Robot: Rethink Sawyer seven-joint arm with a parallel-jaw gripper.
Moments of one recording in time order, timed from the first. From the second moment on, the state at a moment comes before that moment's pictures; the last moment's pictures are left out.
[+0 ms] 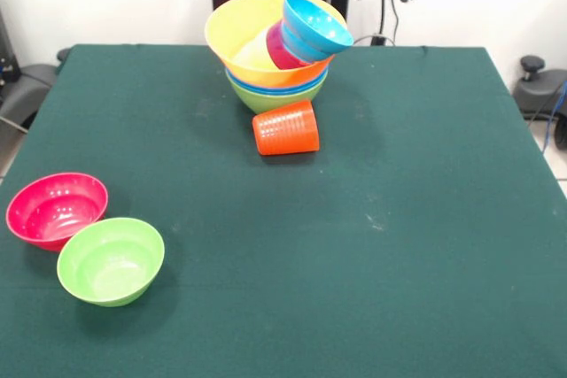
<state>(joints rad) -0.23 -0.98 0.13 1.92 -0.06 0.66 1.90</state>
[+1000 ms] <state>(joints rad) -0.35 -0.85 0.15 1.85 -0.06 0.66 1.90</state>
